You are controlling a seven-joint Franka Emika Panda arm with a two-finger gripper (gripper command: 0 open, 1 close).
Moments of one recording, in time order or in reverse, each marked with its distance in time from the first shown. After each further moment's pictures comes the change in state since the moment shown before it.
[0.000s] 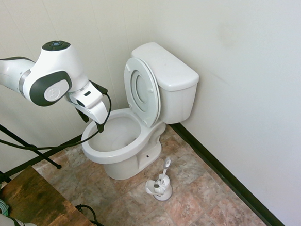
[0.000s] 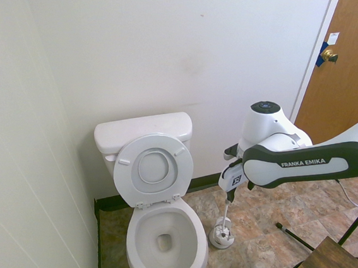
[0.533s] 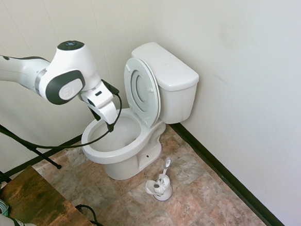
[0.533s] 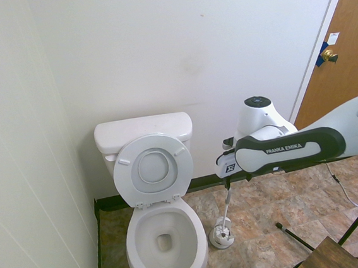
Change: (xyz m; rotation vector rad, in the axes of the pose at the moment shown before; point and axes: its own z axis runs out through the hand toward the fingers) arm 0.068 -0.011 0.023 -0.021 0.026 0.185
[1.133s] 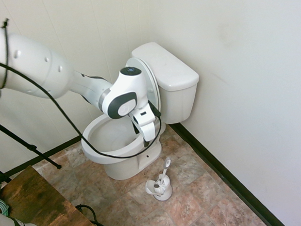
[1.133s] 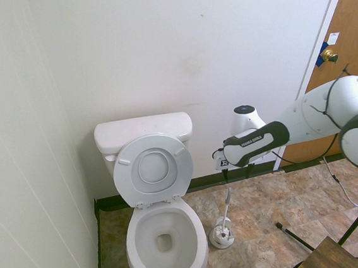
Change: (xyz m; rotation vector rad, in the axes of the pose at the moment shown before) arm 0.119 -0.025 0.141 -0.091 -0.032 0.248
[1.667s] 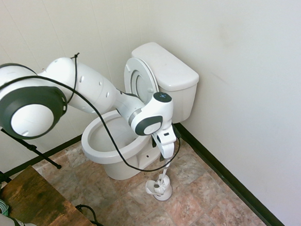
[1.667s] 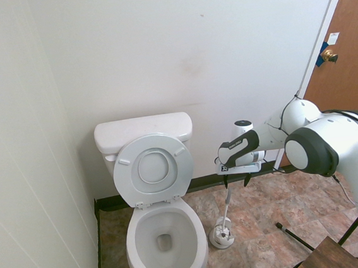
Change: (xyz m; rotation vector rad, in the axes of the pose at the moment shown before) arm 0.075 -0.027 0.107 -0.029 -0.088 0.090
